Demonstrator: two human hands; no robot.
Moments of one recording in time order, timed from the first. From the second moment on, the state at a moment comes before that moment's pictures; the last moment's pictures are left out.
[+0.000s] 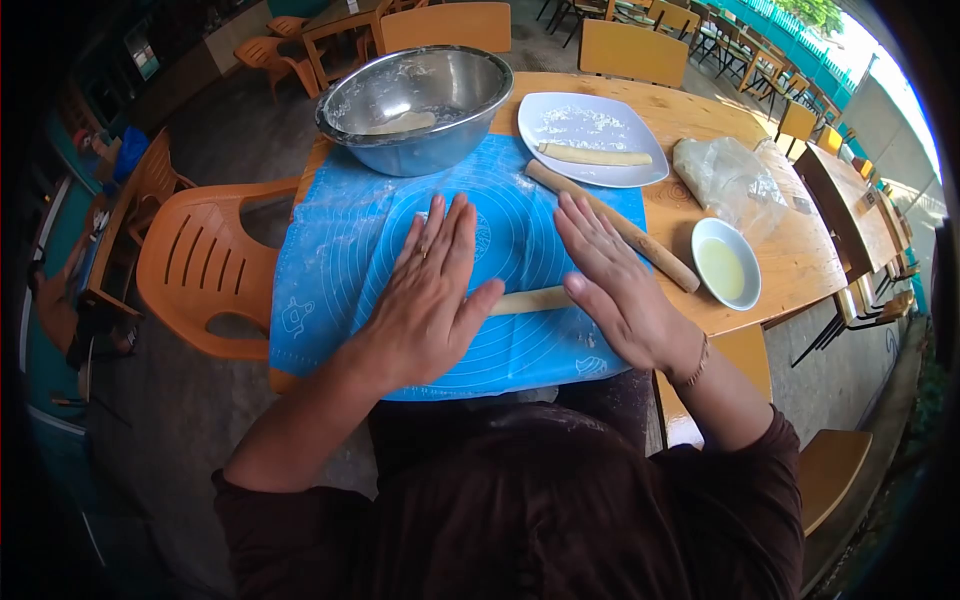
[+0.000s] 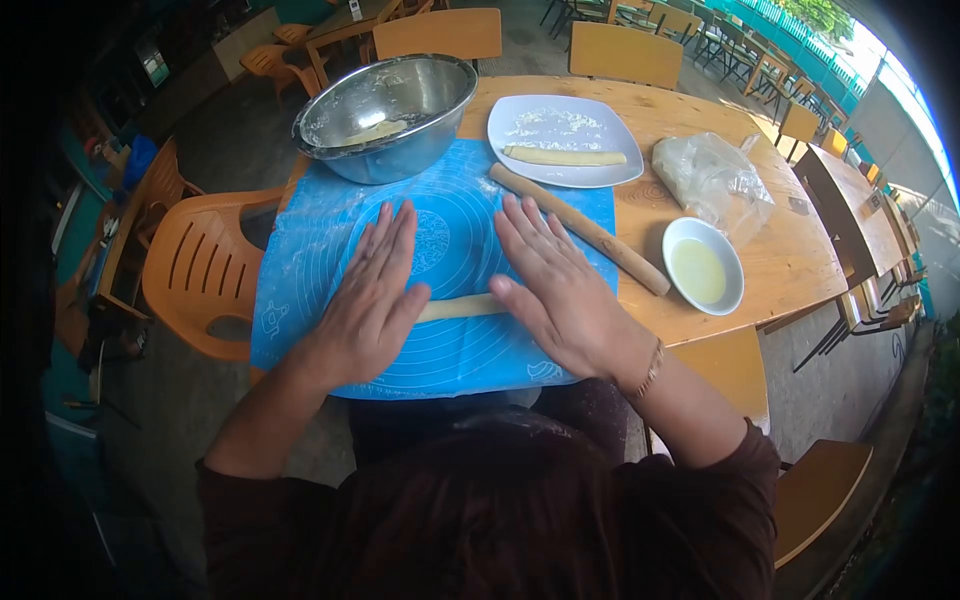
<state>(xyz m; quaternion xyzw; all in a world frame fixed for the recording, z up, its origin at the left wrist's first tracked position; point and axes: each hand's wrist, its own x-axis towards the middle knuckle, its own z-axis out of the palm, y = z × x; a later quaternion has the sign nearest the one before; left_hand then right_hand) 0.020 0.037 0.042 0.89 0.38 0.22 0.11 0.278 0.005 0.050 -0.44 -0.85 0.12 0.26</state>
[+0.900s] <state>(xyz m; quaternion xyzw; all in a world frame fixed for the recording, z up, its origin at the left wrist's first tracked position) 0.051 0.088 -0.006 0.86 0.49 0.13 0.03 0.224 0.079 -0.003 -0.57 -0.82 0.01 0.10</state>
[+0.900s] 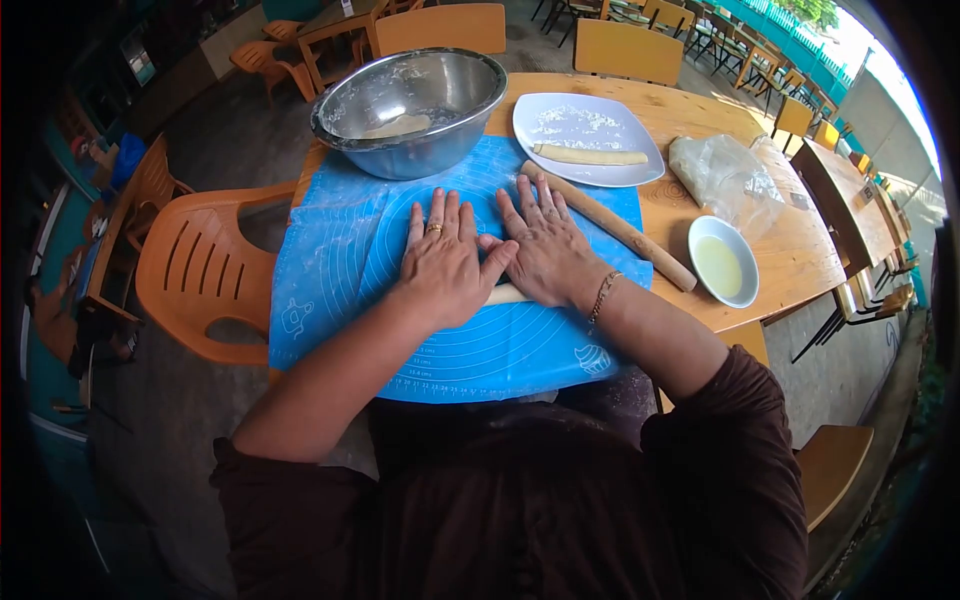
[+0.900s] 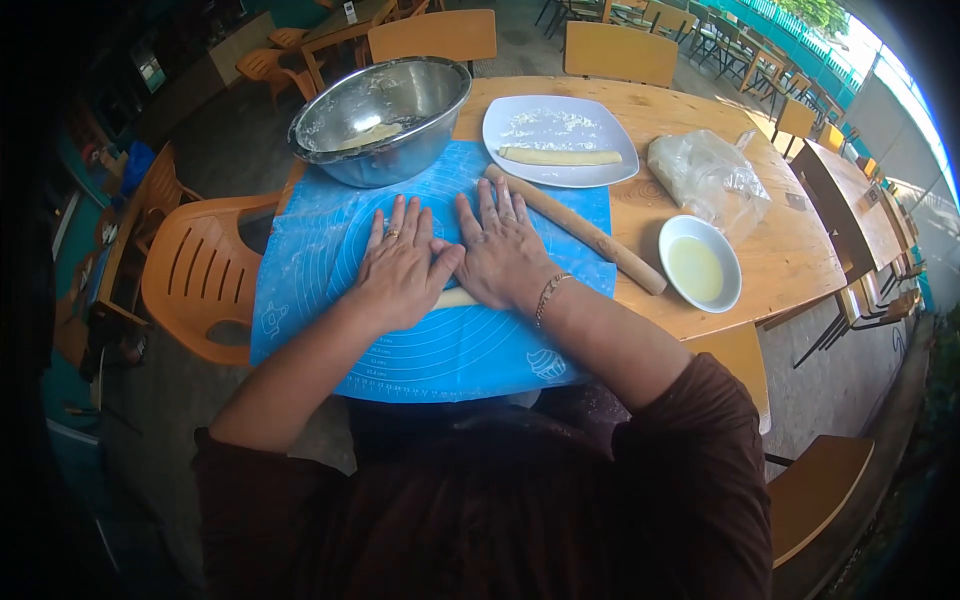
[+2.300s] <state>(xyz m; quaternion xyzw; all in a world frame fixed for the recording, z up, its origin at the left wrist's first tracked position) -0.017 0.070 0.014 0.86 0.48 0.15 0.10 0.306 -0.031 0.006 -0.71 -0.69 -0.09 0.15</state>
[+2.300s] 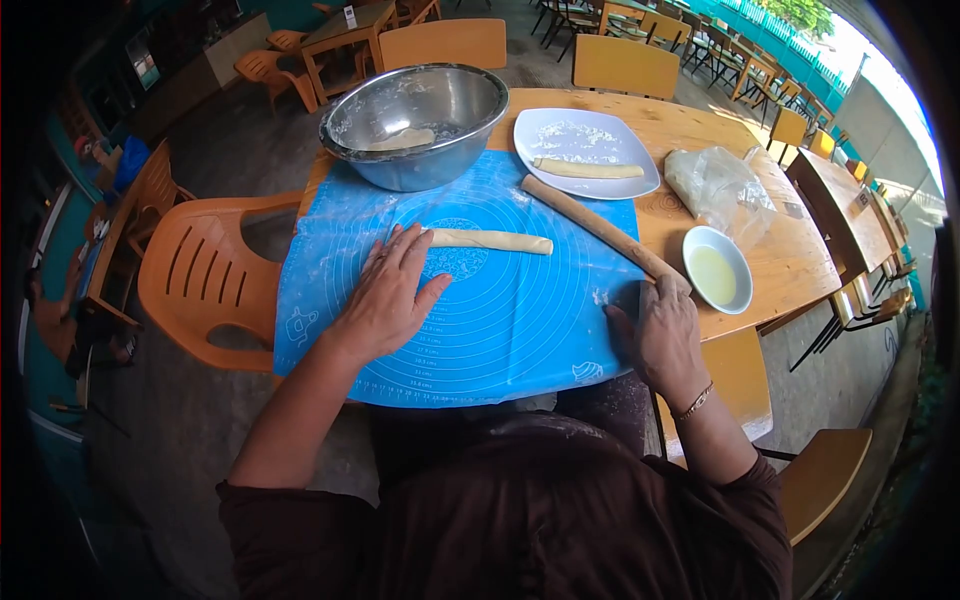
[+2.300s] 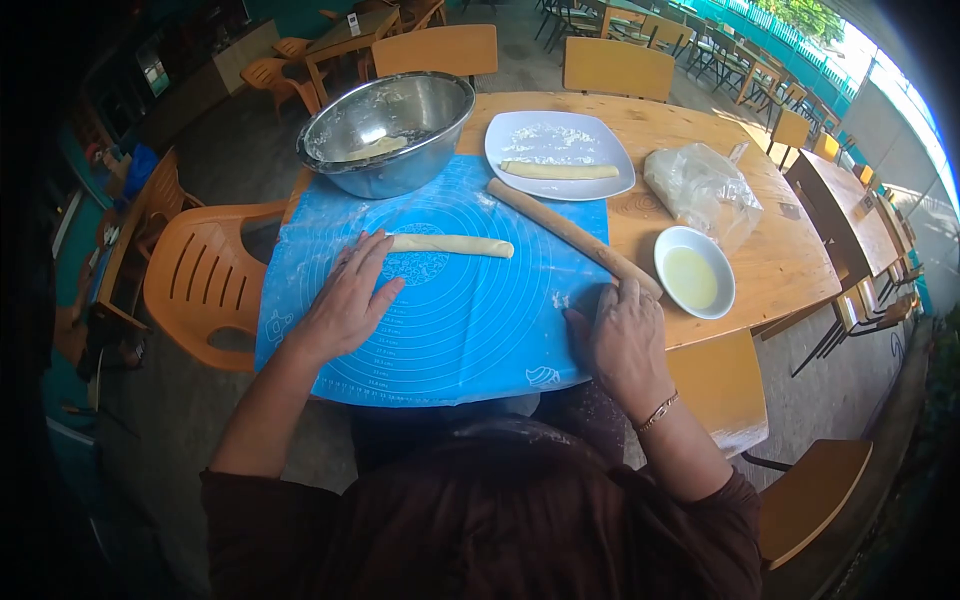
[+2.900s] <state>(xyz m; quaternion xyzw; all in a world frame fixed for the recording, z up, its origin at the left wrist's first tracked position) -0.003 0.033 -0.004 0.87 0.48 0.05 0.10 0.323 -0.031 -0.010 -0.68 -0.70 -0.03 0.21</state>
